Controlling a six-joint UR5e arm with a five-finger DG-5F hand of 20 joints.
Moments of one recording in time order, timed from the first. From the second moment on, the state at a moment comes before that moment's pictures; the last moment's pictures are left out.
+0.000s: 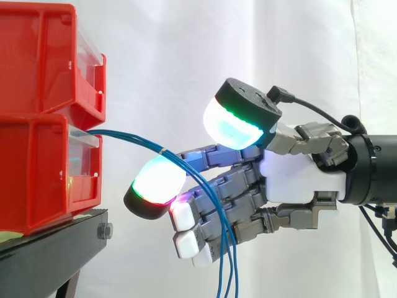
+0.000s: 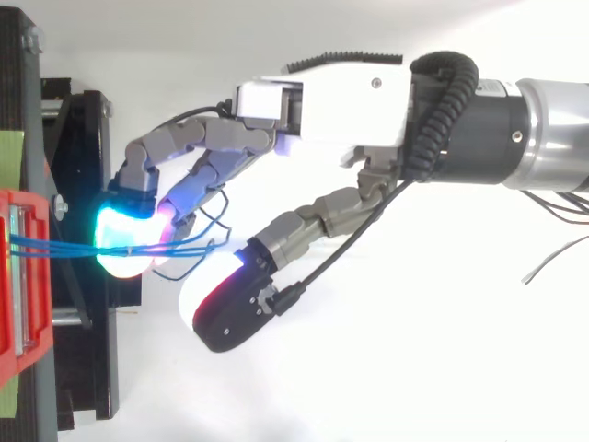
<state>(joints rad) 0.06 -2.32 -1.17 -2.77 -1.51 -0.24</state>
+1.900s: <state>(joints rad) 0.05 -2.32 -1.02 -3.01 -1.59 -0.24</state>
